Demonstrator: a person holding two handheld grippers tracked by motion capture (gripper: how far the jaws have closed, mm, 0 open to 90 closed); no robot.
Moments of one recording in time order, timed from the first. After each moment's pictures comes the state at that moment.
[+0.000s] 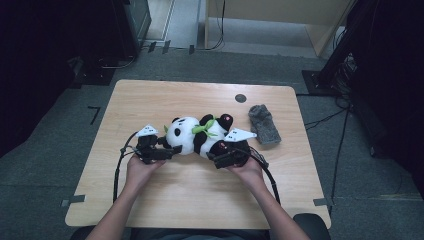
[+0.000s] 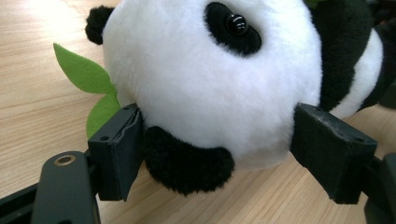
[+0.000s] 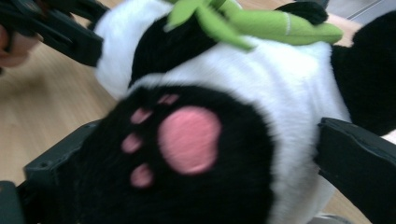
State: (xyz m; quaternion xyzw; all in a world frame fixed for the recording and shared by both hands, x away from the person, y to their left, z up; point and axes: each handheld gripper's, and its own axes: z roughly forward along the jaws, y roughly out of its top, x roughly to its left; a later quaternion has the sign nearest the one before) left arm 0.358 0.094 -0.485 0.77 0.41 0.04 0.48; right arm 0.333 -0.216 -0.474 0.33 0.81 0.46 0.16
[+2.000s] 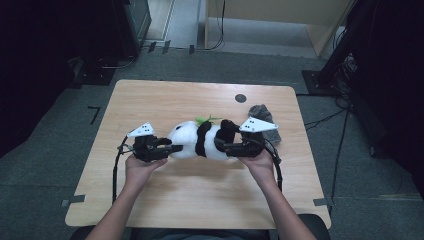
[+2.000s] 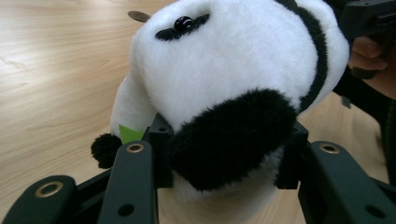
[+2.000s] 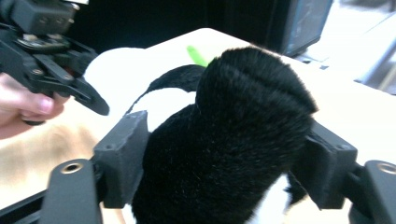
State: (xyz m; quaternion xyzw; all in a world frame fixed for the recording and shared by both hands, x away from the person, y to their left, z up) left arm 0.344 0.097 -0.455 0.78 0.33 0.02 0.54; right arm 0.319 -0.243 -0.408 0.33 0.77 0.52 0.16
